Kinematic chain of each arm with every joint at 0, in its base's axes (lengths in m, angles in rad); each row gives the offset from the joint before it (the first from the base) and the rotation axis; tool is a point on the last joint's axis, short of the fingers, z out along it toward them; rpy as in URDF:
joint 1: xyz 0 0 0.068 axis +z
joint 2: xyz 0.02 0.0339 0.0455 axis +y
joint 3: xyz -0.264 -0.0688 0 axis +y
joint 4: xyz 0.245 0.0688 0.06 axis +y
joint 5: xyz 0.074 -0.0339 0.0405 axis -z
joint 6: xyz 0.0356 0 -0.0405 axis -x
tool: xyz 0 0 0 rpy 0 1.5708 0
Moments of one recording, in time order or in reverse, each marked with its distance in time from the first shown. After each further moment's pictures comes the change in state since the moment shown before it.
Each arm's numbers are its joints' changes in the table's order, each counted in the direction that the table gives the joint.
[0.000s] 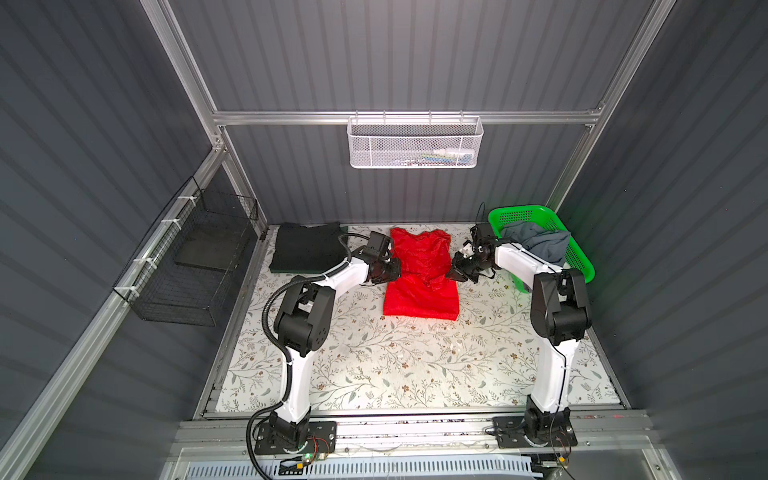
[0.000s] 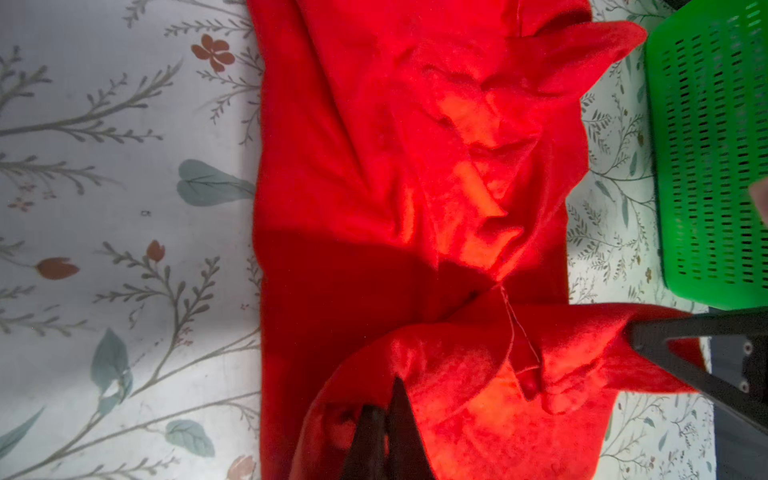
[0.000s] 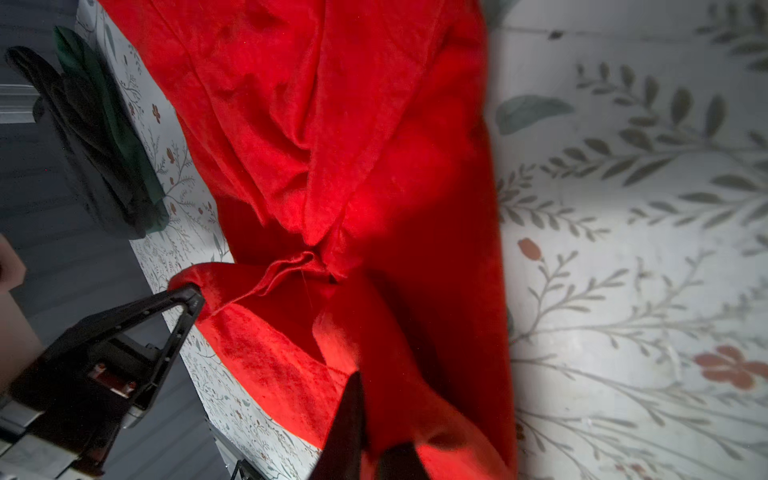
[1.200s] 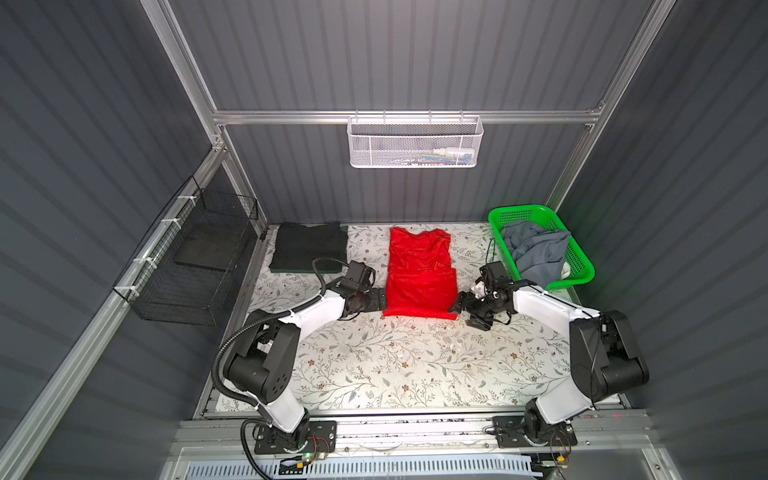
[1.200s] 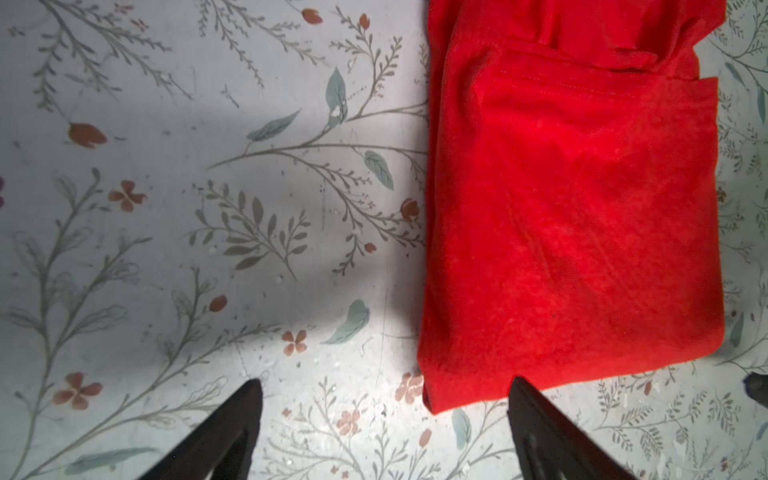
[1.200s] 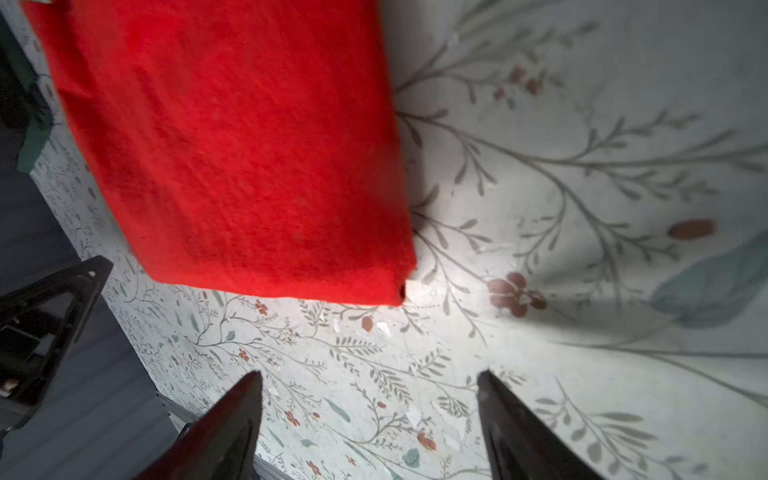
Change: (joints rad) left arm -0.008 -0.461 0.600 -0.080 -0.151 -0.037; right arm 0.061 -0.486 0.704 -0.169 0.100 -0.094
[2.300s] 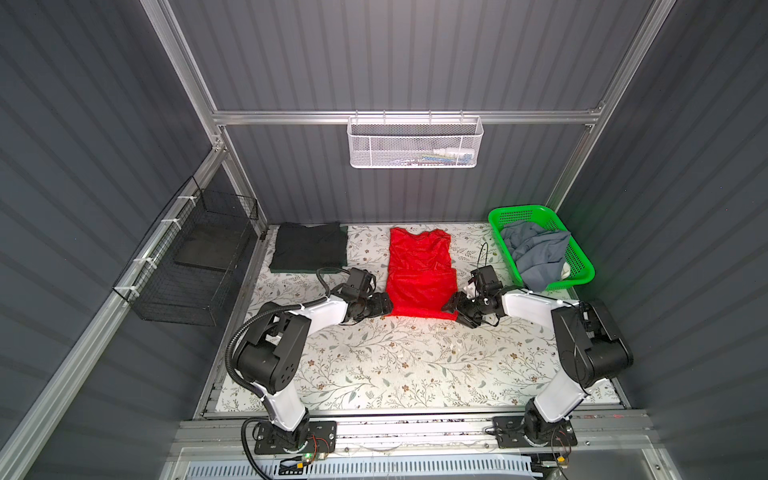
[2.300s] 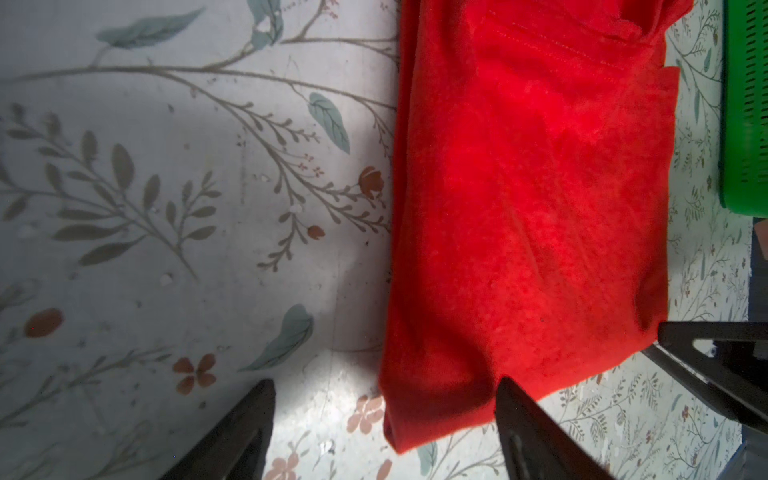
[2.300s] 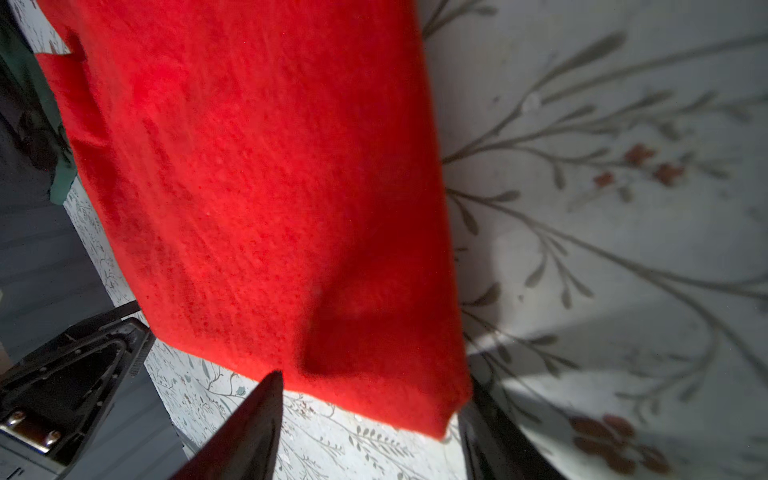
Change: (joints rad) left arm 0.000 0.093 0.047 -0.174 0.160 0.092; right arm 0.042 0.105 0.013 -0.235 0.010 -0.080
